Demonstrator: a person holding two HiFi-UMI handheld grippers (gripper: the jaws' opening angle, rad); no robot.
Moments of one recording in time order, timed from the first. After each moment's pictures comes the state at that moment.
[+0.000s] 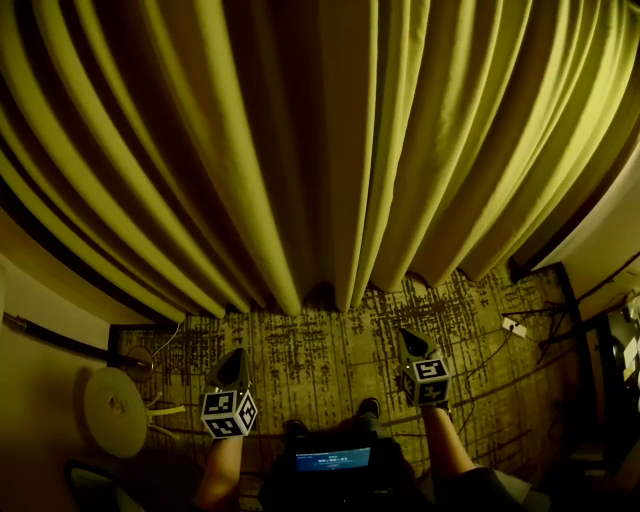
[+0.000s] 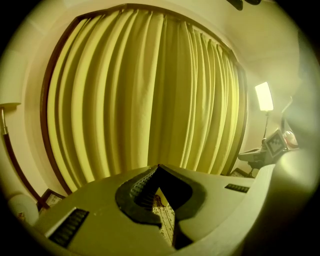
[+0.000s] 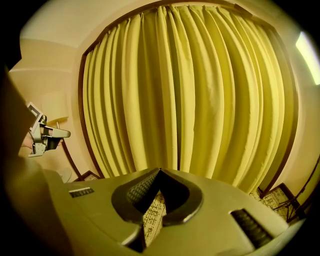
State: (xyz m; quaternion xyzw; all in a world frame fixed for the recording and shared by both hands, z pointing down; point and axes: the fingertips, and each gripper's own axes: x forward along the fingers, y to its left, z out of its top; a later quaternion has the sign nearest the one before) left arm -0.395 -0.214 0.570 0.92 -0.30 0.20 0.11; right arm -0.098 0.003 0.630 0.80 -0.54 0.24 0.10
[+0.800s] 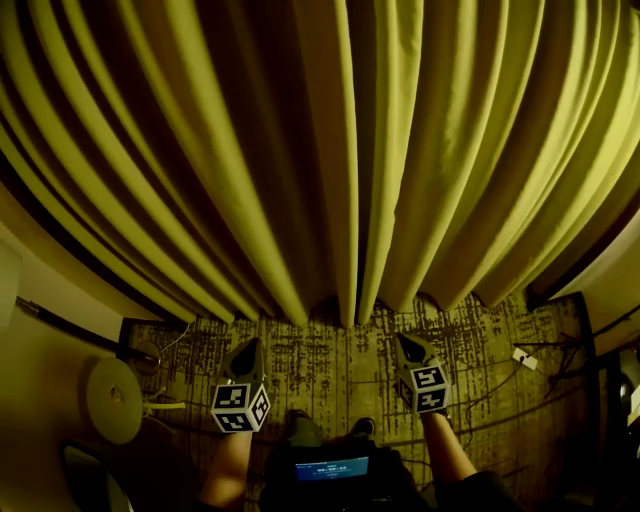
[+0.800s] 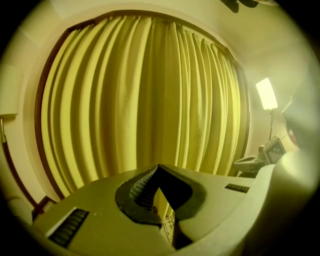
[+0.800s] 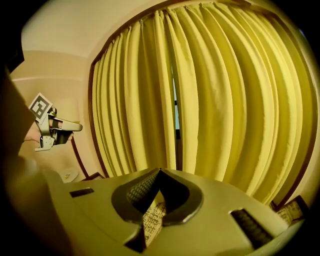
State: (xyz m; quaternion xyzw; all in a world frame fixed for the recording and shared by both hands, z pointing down) left arm -0.279 -0.191 0.535 0.93 -0.32 0.17 0.08; right arm -0.022 -0.017 0.621 0.77 -0.60 0.20 0.09
